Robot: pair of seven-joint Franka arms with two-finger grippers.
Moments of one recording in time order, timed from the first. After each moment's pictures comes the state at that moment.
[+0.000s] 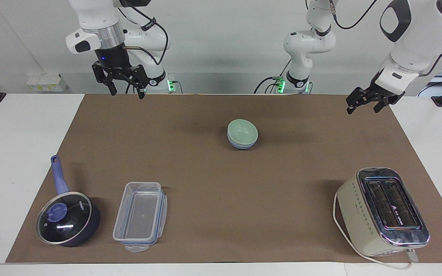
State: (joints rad) left arm 0.02 0.03 -0.06 -1.58 -0.02 1.54 -0.05; right arm 0.00 -0.09 0.11 -1.60 0.00 1.63 0.37
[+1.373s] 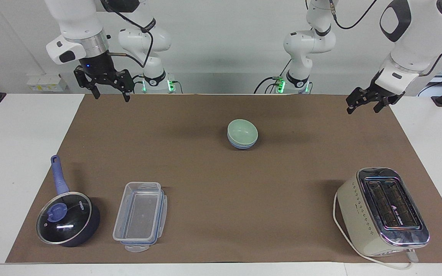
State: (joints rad) left arm 0.02 0.03 -0.06 -1.58 -0.02 1.54 -0.05; right arm -0.03 -0.02 0.11 -1.54 -0.03 1.55 0.20
